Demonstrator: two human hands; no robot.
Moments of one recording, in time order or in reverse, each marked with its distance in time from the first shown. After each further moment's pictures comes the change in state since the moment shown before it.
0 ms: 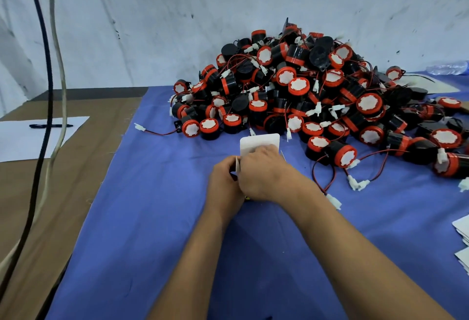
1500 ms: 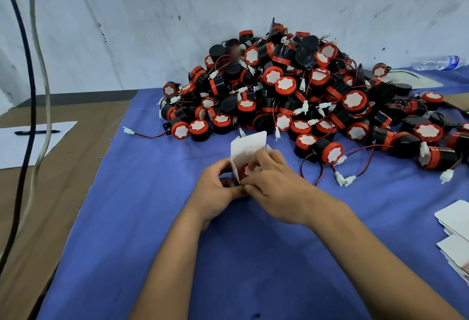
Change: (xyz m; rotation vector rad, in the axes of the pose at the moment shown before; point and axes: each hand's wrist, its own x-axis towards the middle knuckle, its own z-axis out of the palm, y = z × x) left_hand -0.001 -0.008 -0.013 -0.315 -0.334 -0.043; right_hand -0.032 0.056 0.044 0.249 0.164 -0.218
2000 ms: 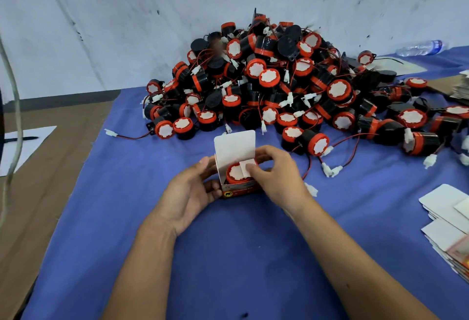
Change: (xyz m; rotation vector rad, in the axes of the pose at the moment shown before) left_hand 0.003 -0.005 -0.014 -0.524 -0.019 -0.249; right_hand 0.004 0.029 0.035 0.862 0.484 0.482
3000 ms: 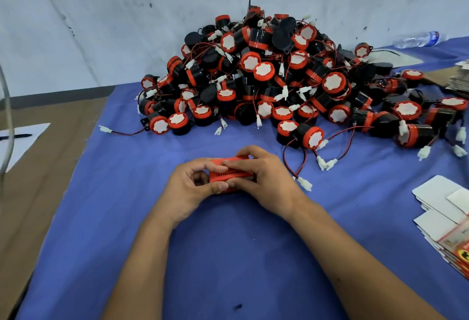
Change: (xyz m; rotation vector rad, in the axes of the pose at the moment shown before) left_hand -0.005 -0.004 -0.003 0.660 -0.024 0.315; right_hand -0.009 0.008 -0.002 -0.311 -0.209 -0.436
